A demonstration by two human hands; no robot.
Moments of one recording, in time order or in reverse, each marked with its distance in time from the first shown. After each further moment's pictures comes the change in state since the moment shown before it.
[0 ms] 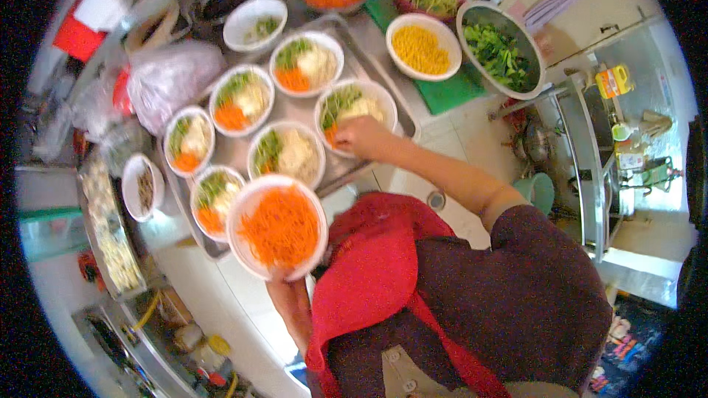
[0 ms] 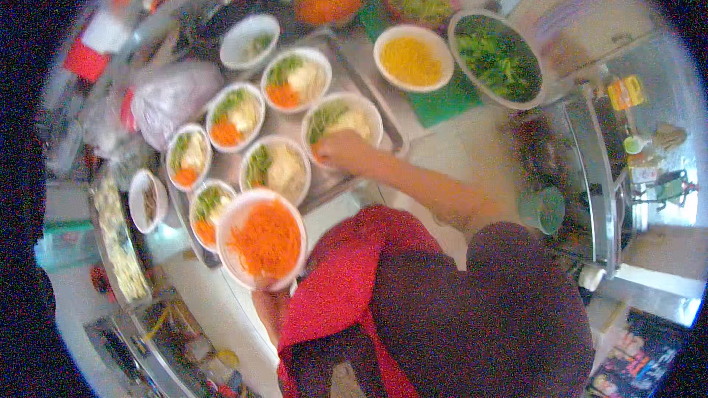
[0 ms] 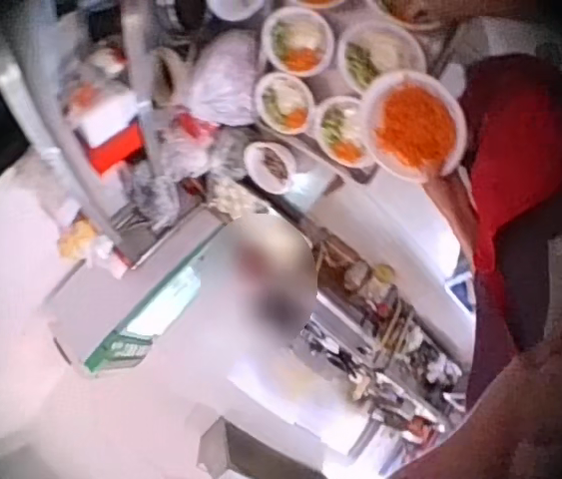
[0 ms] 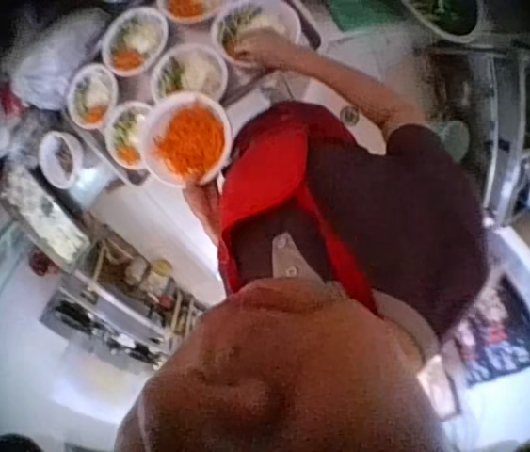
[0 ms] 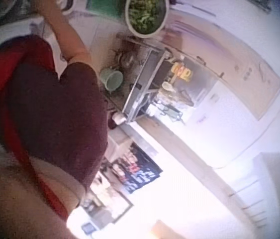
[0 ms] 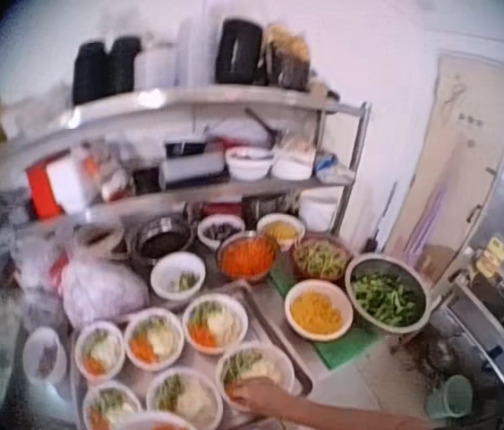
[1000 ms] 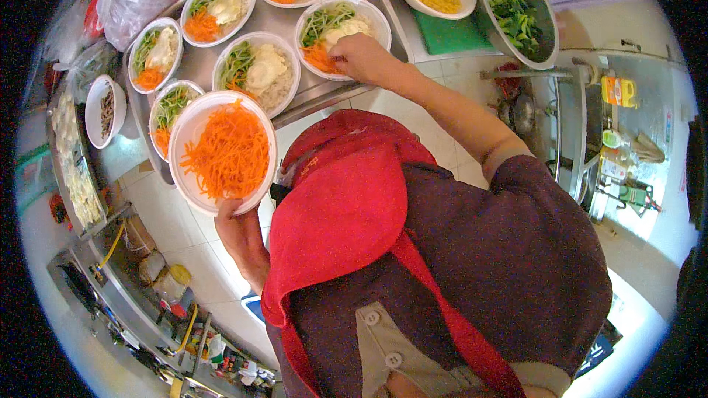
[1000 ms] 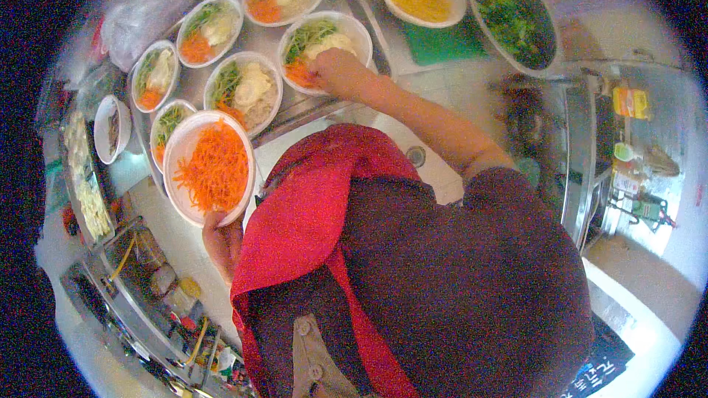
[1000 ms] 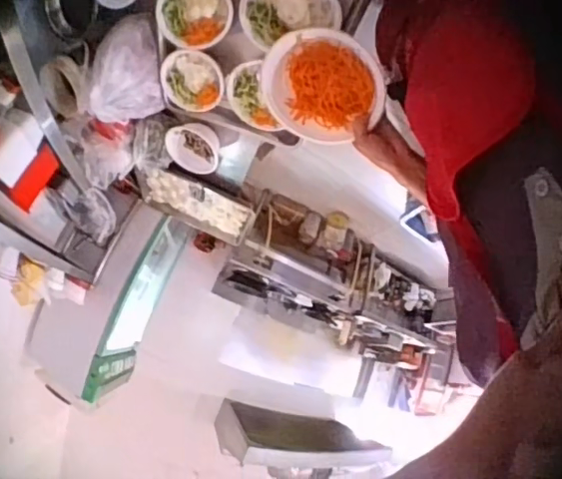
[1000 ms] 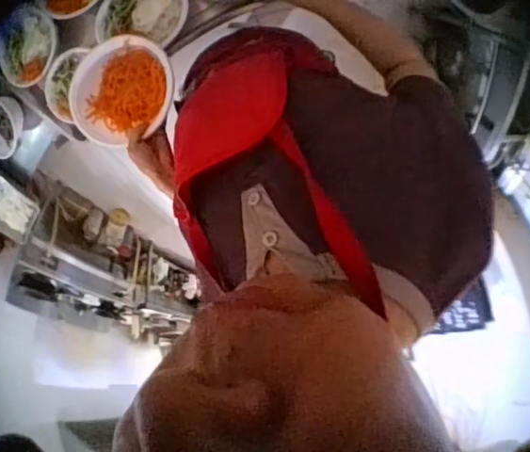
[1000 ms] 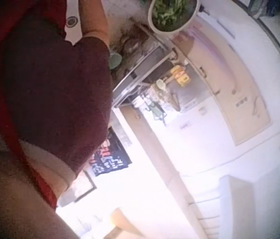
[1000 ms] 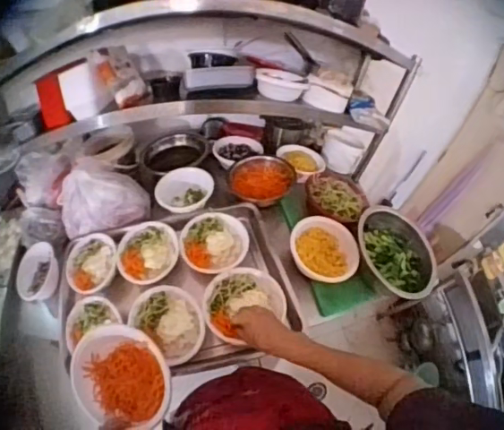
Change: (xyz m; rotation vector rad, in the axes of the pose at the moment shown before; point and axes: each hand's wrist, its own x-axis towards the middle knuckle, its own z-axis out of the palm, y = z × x) left_hand 0.009 -0.003 0.001 -0.042 0.020 0.074; right_hand -0.007 0.016 -0.022 -0.001 -0.146 0.111
